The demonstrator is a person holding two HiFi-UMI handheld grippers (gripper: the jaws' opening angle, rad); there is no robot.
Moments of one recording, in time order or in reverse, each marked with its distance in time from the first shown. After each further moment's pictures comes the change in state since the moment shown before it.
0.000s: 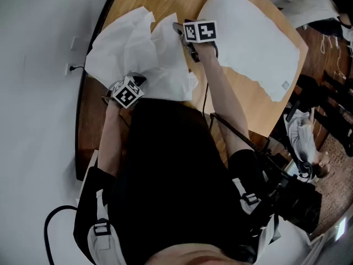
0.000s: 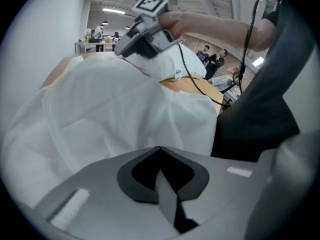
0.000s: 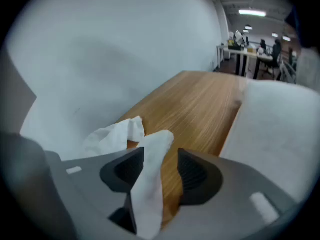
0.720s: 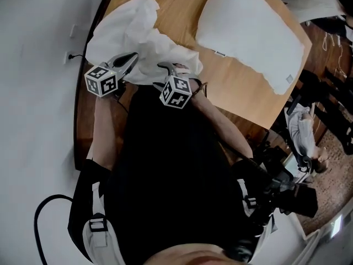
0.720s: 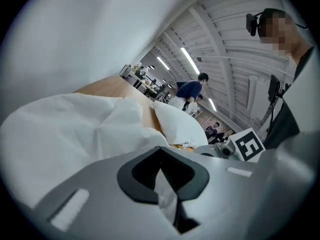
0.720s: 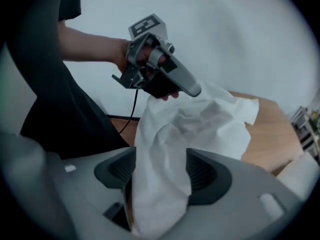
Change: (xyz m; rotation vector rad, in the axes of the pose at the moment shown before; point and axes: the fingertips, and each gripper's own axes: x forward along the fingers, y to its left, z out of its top) left arm -0.109 0.059 0.040 -0.531 -0.652 -0.080; right arm -0.033 0.216 -0.212 -0.897 0.197 0.269
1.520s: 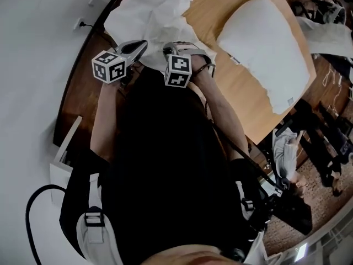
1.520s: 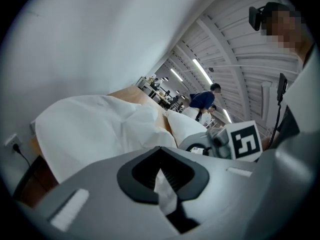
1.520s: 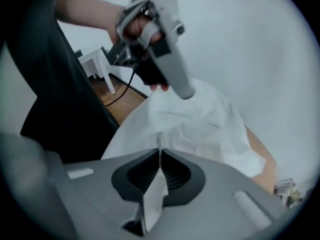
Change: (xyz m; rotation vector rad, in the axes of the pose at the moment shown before) left arm -0.051 0.008 -0.024 -0.083 -0.132 0.160; right arm 0.033 -0.018 0.027 -0.492 0.202 0.010
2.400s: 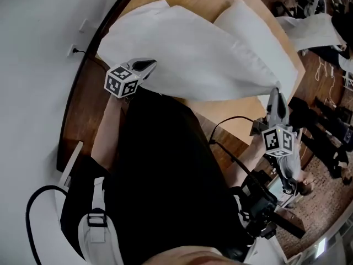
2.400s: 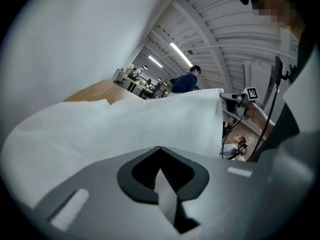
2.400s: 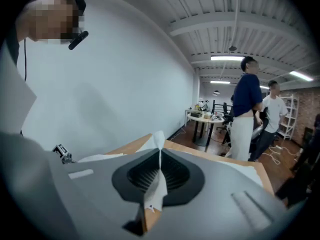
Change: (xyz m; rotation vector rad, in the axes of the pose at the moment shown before) left arm 0.055 -0.060 0.003 0.225 0.129 -0.127; right arm -0.433 -0.012 -0.248 1.279 -0.538 -1.038
